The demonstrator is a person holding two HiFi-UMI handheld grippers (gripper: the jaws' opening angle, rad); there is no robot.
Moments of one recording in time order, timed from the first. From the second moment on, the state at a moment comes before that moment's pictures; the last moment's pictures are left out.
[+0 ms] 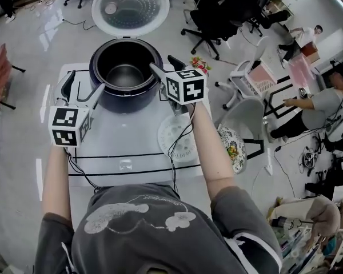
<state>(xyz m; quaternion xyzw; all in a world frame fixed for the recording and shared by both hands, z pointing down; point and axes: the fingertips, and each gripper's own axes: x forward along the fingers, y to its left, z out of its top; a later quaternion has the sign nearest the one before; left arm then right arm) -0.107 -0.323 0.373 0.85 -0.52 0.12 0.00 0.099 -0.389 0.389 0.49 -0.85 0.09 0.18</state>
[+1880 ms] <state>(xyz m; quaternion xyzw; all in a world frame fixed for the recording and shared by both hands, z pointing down) -0.113 -0.428 0.402 0.86 -0.49 0.16 0.02 0.064 -0.504 0.452 0.42 -0.77 -0.03 0.47</state>
